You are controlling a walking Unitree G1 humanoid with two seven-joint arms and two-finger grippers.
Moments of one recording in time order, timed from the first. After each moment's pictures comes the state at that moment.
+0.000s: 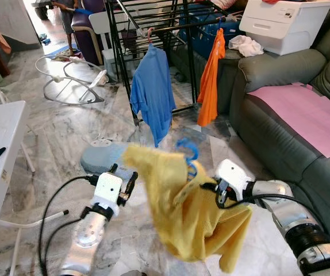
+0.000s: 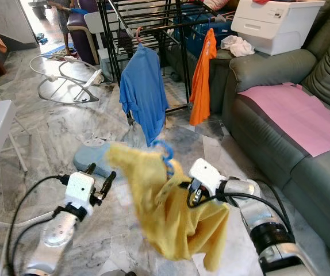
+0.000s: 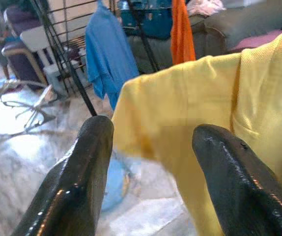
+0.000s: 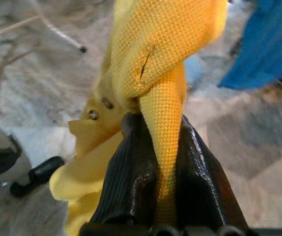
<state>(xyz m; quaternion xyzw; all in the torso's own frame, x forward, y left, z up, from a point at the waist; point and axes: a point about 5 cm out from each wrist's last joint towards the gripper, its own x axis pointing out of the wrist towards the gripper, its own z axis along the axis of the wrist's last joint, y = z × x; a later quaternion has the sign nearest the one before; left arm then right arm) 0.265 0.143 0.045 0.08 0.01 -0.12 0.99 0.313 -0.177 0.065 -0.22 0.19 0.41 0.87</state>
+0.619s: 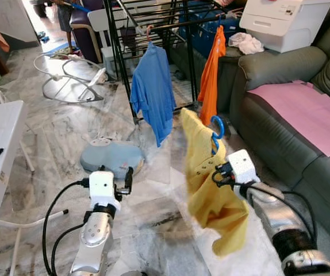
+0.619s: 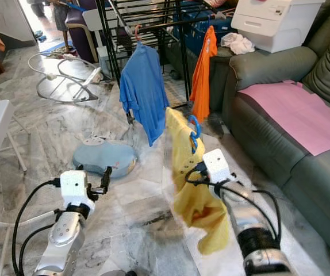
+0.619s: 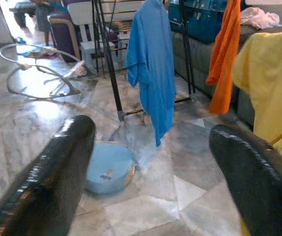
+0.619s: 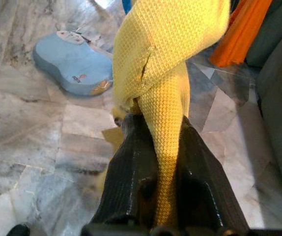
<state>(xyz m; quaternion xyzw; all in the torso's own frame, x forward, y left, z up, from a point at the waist) 0.267 0.143 0.046 -0.01 0.03 -0.03 1.00 0.320 -0.179 0.055 -0.12 0.19 0.16 0.96</state>
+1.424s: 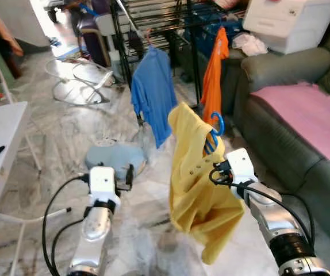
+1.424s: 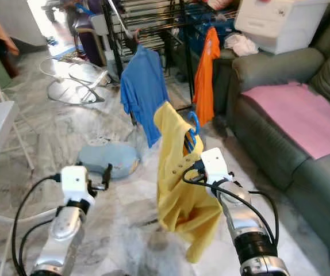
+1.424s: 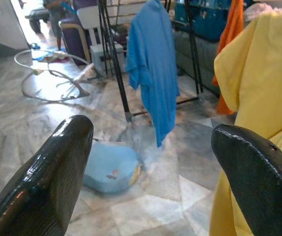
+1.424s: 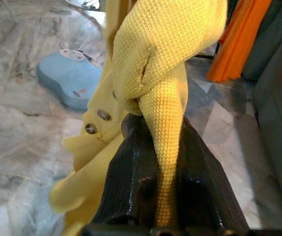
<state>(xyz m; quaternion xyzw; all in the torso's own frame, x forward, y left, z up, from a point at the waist) 0.276 0.143 0.052 0.01 0.03 -0.02 1.00 0.321 -0.174 0.067 -0.11 0.16 0.15 0.97</state>
